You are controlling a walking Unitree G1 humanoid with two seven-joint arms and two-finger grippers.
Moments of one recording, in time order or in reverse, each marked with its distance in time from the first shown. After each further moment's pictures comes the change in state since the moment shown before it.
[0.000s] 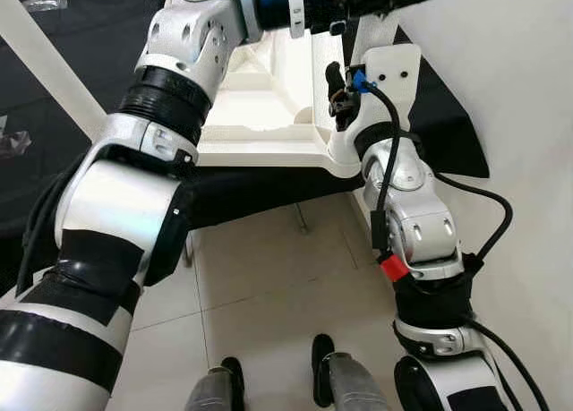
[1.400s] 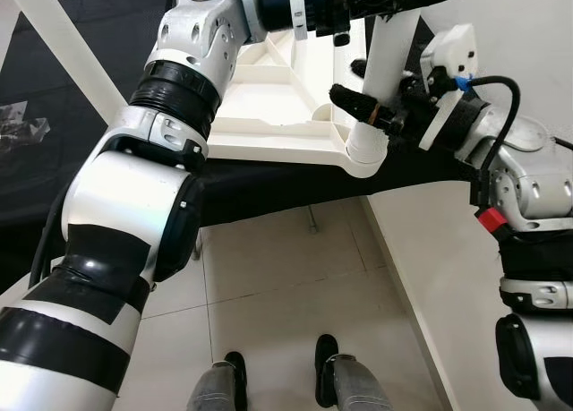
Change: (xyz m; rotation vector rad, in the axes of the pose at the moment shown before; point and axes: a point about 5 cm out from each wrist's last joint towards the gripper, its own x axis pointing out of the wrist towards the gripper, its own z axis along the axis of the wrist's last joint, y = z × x) left arm 0.007 -0.003 0.003 0.026 -0.029 -0.096; right arm 0.003 -0.085 0.015 -0.110 -0.056 0.770
